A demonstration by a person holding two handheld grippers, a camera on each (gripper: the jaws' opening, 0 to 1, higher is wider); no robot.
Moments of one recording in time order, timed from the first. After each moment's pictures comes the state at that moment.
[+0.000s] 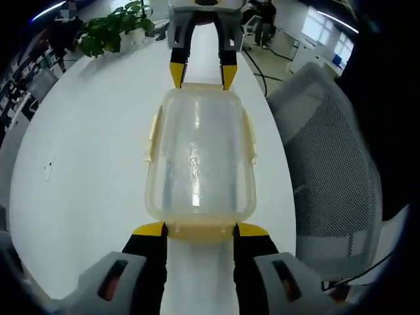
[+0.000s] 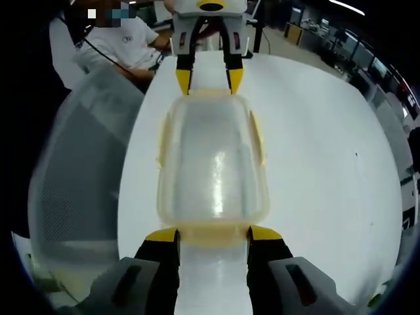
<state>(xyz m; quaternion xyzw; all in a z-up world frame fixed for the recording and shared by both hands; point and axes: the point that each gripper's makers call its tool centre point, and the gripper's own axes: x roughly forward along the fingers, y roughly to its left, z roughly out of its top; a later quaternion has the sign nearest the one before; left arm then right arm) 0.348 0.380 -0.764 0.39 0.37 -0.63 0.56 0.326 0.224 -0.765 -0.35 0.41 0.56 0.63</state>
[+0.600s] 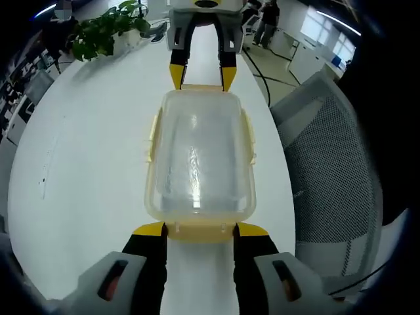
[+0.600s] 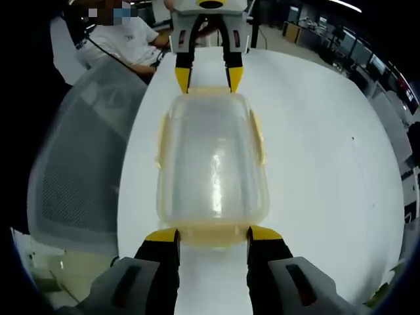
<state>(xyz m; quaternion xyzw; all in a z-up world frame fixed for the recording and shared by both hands) 0.343 0.339 -0.768 0.39 0.37 -0.64 0.55 0.320 0.182 -0.772 -0.35 0.42 0.56 0.63</state>
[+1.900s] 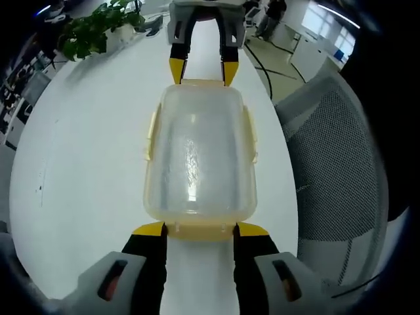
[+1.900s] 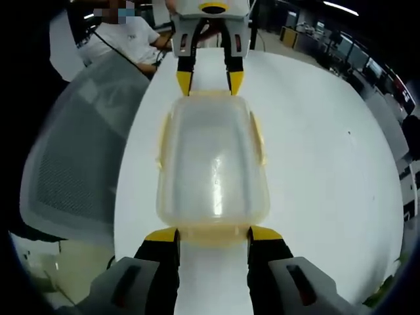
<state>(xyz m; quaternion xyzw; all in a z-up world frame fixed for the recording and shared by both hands) 0.333 0.324 -0.781 0.42 0.38 -0.63 0.54 0.309 0.168 -0.785 -0.35 0.40 0.56 0.64</state>
